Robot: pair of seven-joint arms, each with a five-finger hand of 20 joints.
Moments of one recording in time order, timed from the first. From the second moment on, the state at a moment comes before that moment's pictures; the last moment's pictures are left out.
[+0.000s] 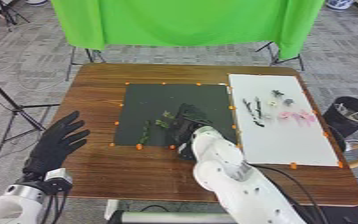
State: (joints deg) left arm 135.0 -46.0 -101.0 -118.9 35.6 7.7 13.7; right arm -77.8 -74.9 48.6 -99.8 -125.4 -4.5 38.2
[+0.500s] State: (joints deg) left arm 134.2 -46.1 -100.5 -118.7 35.9 7.4 13.1; right arm -78.8 -77.5 48.7 -97.4 -127.7 -2.8 38.8
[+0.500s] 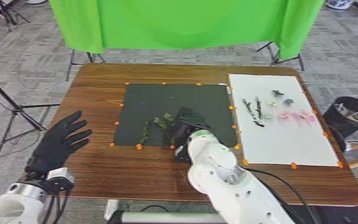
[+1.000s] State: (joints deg) left arm 134.0 -46.1 -100.5 -118.6 35.9 7.3 13.1; right arm -79.0 -76.4 48.6 -97.5 -130.7 -2.5 36.9
